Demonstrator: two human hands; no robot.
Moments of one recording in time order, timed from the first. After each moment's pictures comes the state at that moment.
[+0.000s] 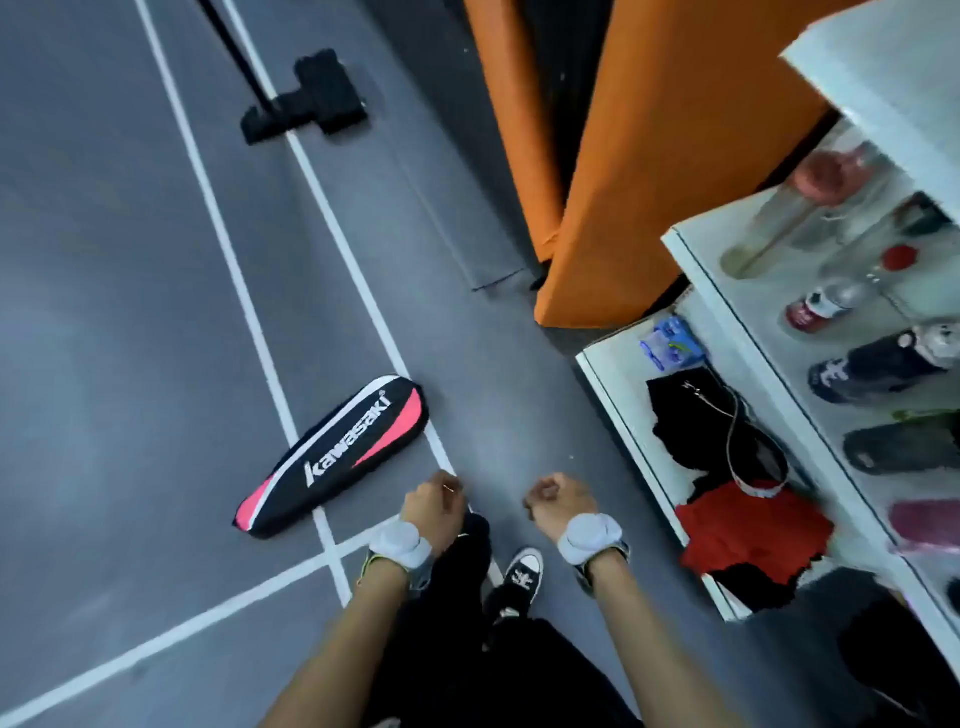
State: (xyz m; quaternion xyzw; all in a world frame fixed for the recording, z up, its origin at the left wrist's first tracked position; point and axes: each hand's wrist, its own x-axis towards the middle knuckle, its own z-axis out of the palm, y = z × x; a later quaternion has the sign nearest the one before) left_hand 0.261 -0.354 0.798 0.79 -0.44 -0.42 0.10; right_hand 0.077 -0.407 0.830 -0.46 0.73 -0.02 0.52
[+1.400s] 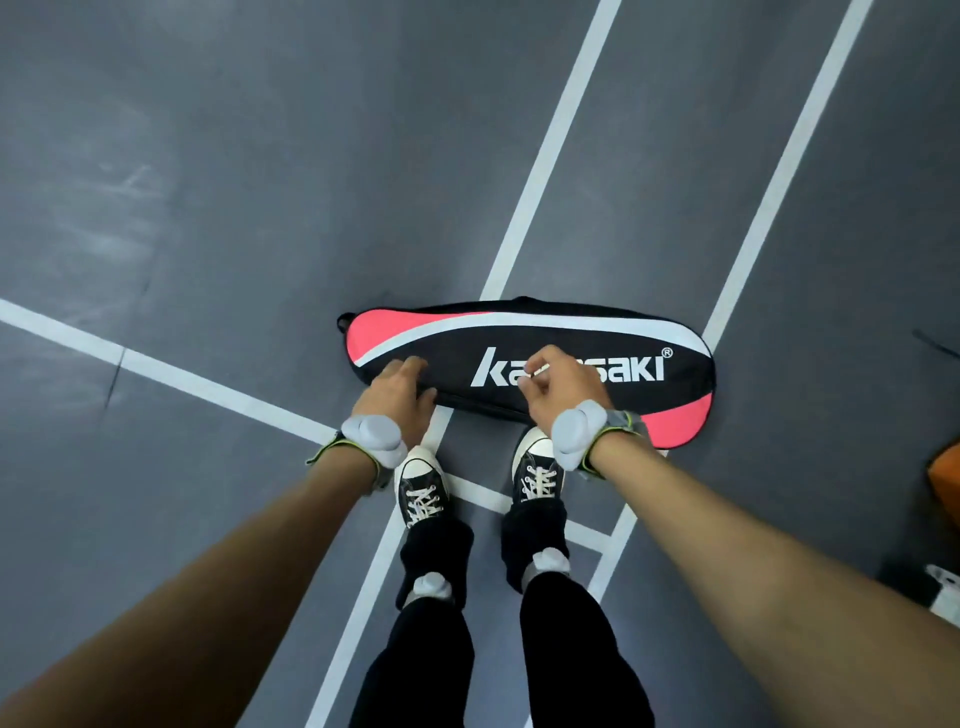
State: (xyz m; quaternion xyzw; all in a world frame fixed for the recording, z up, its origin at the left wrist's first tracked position) left_hand 0.822 -0.247 0.297 0.89 -0.14 -0.42 0.13; right_hand 0.731 -0.441 0.304 -0.80 0.36 0.28 0.40
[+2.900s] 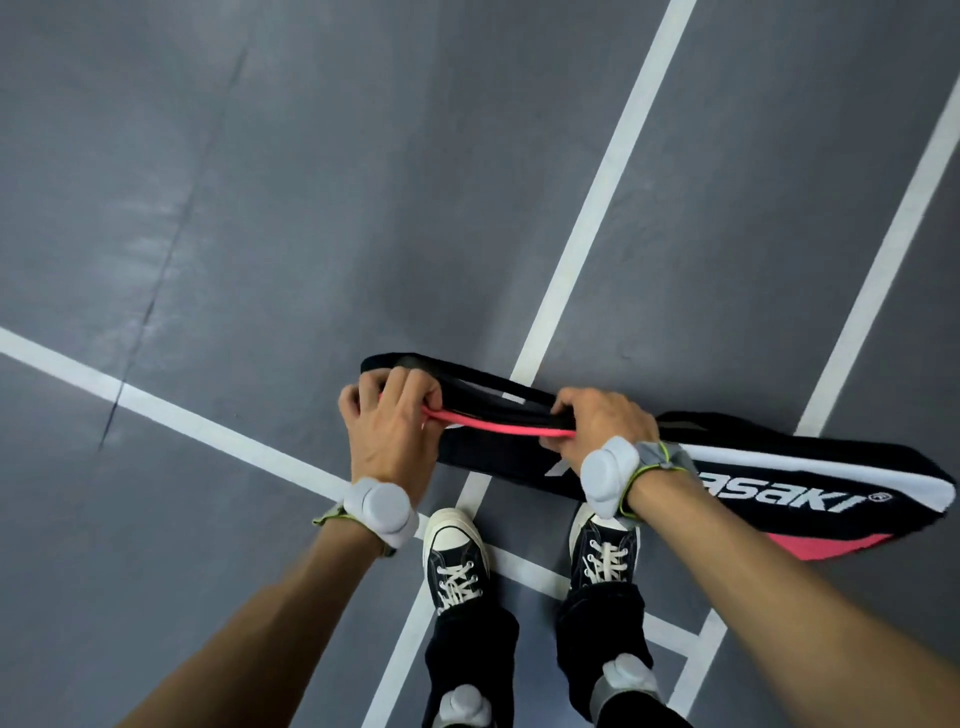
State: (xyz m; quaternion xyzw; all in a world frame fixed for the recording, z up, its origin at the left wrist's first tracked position) left_hand 0.847 -0.217 0.189 0.96 -0.22 -0.12 0.16; right_hand 0.773 -0.430 0.187 -0.85 0.26 0.39 0.26
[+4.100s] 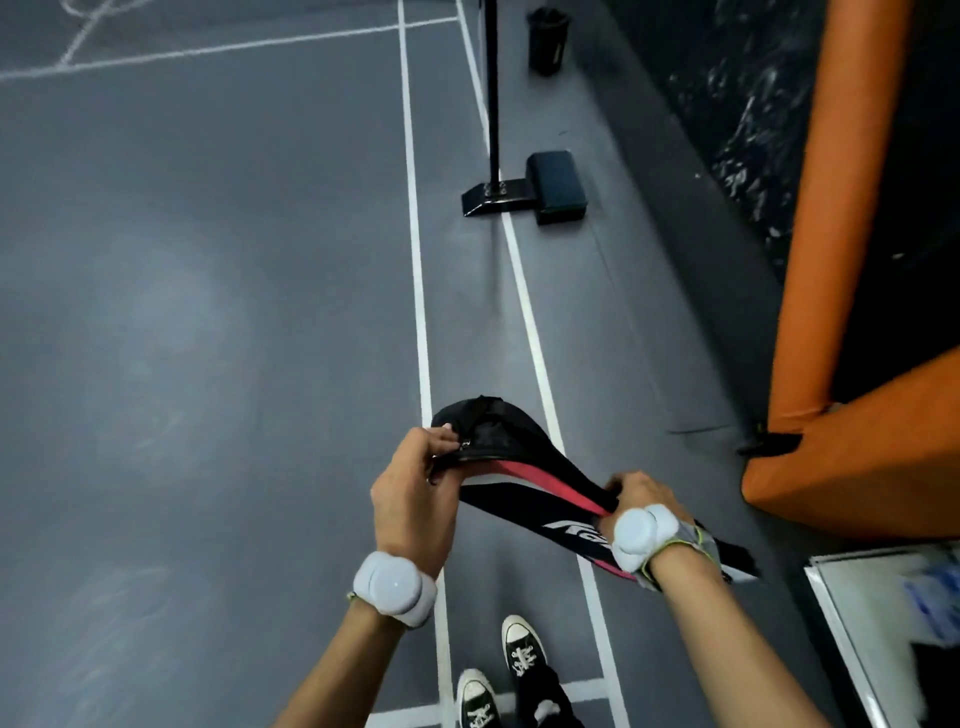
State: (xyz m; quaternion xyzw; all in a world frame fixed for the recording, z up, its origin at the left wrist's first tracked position) left_hand 0.770 -0.465 0.857 0.77 -0.36 -0.11 0.52; right_hand 0.580 -0.609 0.851 -0.69 0.61 0.19 0.34
